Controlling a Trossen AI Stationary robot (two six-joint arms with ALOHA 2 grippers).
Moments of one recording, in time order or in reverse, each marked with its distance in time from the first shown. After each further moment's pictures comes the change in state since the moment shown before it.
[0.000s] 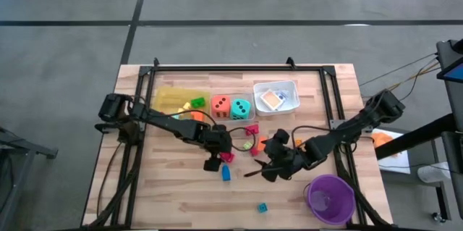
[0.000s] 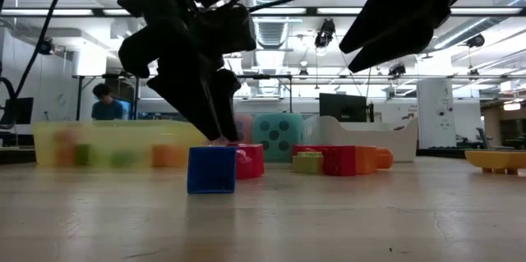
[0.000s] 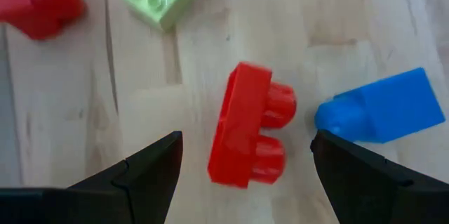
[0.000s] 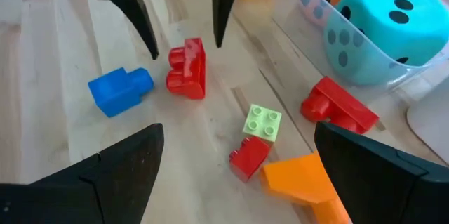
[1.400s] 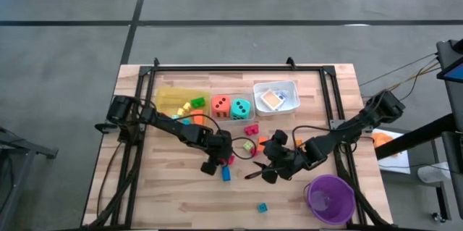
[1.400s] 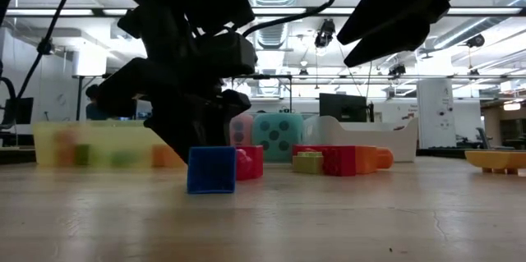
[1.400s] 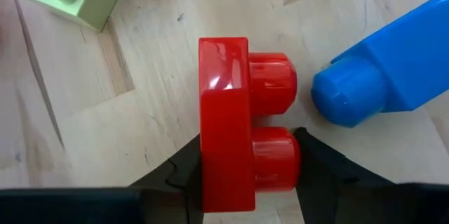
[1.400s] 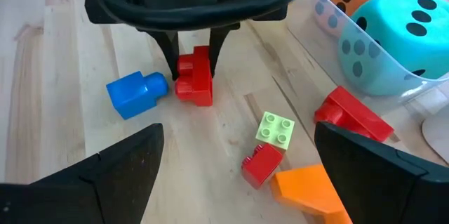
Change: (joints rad) left arm -0.002 0.092 -0.027 0.069 0.034 0.210; right arm 0.000 0.000 0.000 0.044 -0.023 -0.047
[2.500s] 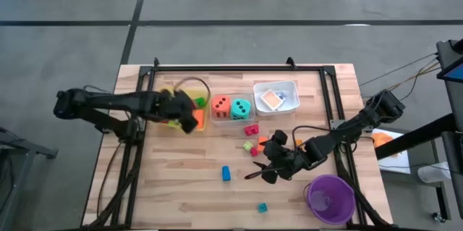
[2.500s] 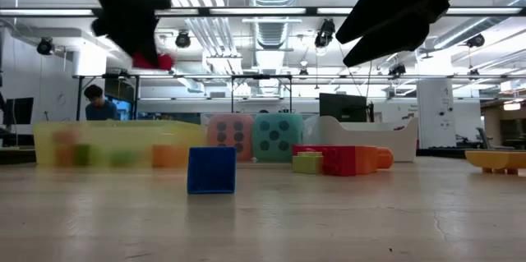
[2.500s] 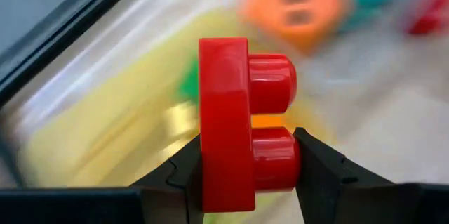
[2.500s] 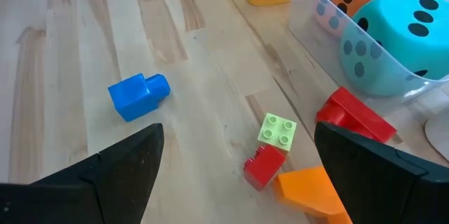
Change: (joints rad) left arm 0.159 -0.668 -0.010 -0.746 -0.548 -0.902; right arm 0.000 0.002 -0.001 0.009 0.000 0.003
